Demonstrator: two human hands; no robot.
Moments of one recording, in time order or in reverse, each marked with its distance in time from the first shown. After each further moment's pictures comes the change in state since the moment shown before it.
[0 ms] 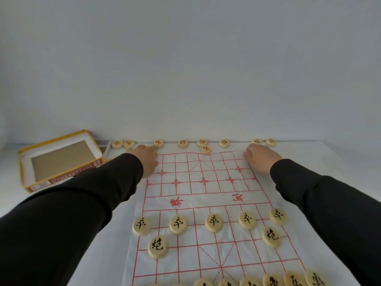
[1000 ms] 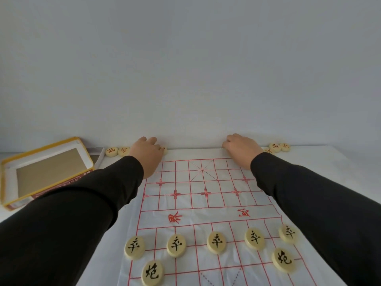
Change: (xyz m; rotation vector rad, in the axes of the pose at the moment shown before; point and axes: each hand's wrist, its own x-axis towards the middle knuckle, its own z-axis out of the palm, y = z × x) left_hand 0.031 0.001 -0.012 0.151 0.379 -0.025; right_hand 0.051 -0.039 0.004 -0.415 0.272 -0.511
